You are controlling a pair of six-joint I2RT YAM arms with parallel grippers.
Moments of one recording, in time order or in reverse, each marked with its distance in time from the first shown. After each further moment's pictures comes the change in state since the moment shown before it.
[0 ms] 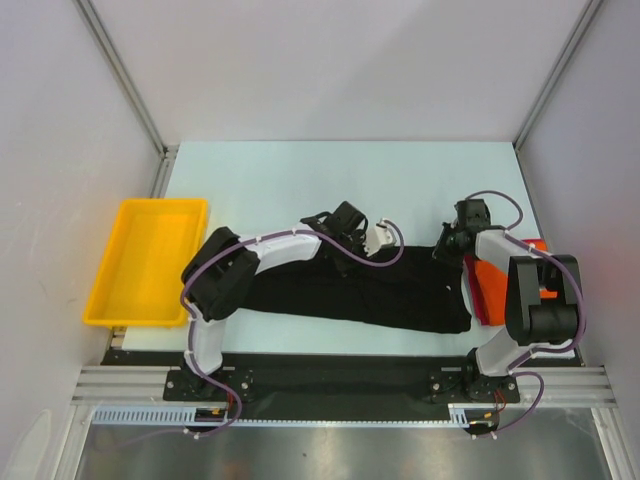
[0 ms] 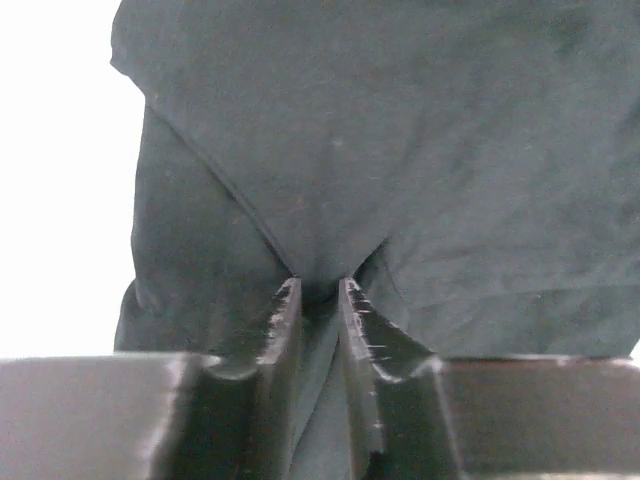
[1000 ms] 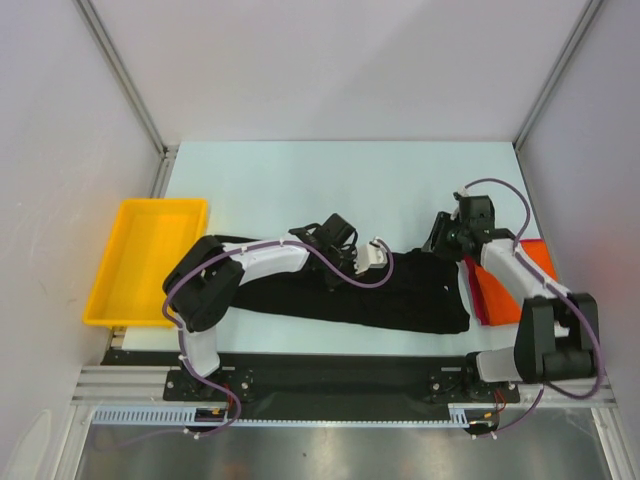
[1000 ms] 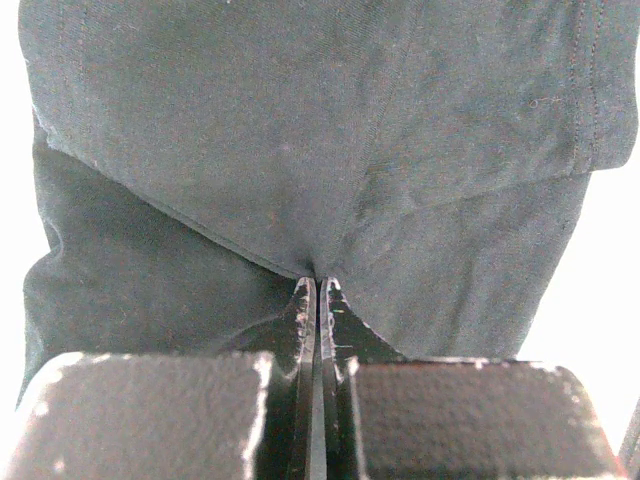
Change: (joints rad) left arm -0.014 -0.122 -0.174 -0.011 0.082 0.112; right arm 0.038 -0.182 -0.012 -0.043 0.028 -0.053
